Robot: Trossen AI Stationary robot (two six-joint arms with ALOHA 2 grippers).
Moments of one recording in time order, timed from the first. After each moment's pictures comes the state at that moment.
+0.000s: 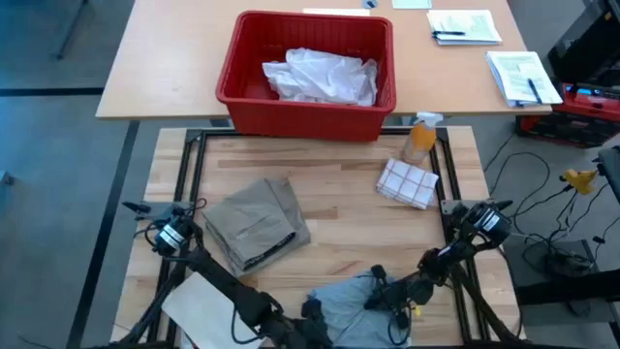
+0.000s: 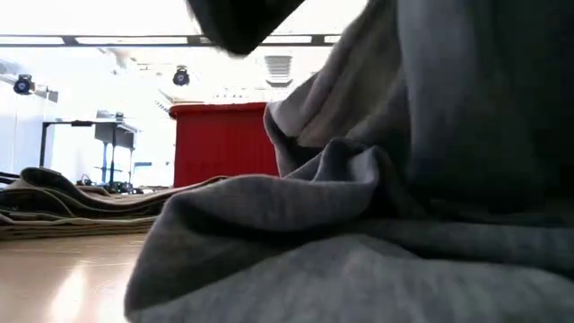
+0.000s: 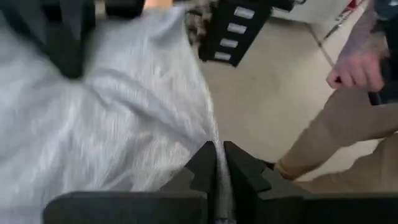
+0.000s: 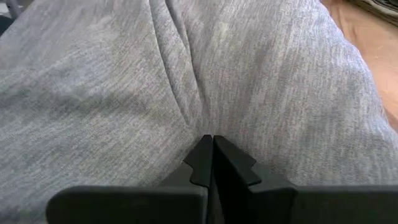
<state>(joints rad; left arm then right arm) -0.71 2.16 1.58 0.01 -0.27 -0.63 0.84 1.97 0.43 1.11 0.38 0.18</state>
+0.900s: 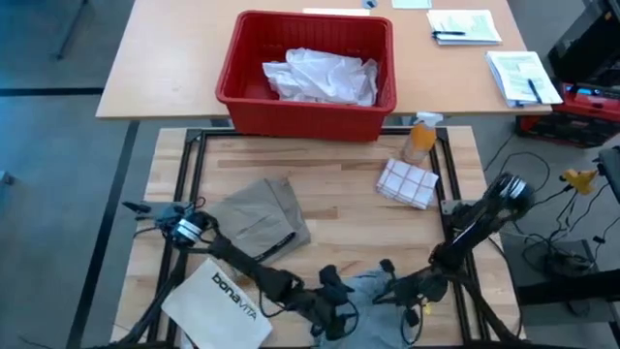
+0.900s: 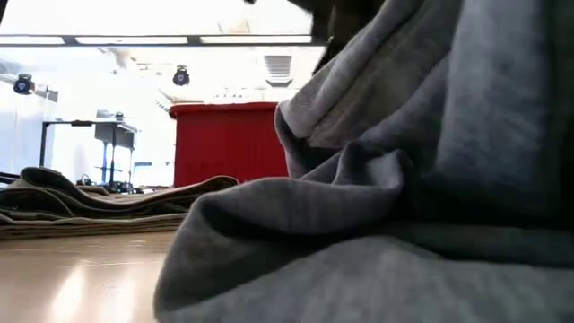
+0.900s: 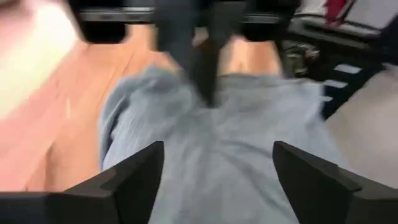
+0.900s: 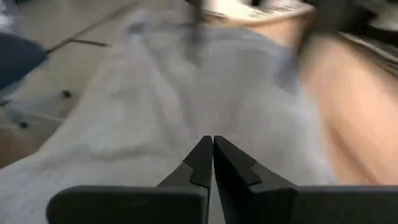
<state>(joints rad) -0.54 2.23 1.58 0.13 -0.45 -0.49 0.88 1.56 0.40 0.70 0.47 0.31</state>
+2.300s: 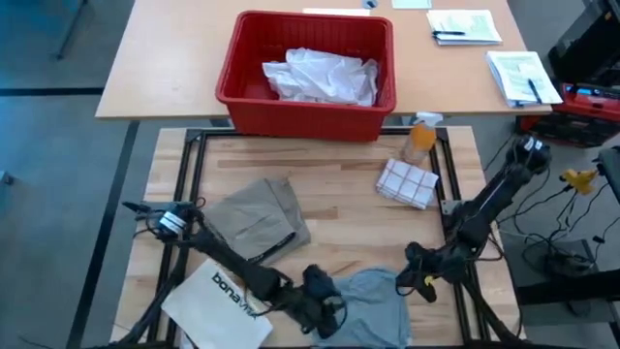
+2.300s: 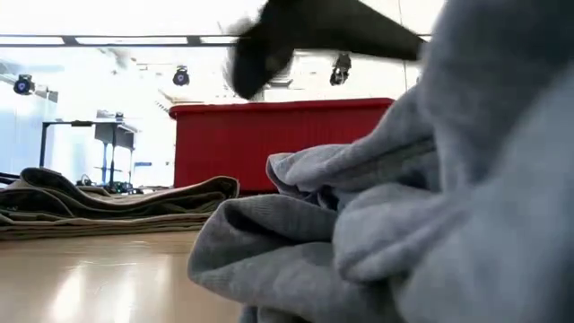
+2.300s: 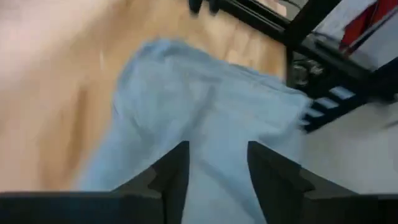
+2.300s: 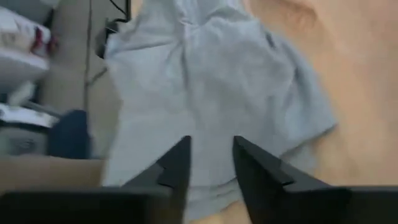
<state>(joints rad) -0.59 2.06 1.51 -0.06 -0.48 -0.93 0.92 1.01 0.38 -0.05 0.32 1.24</state>
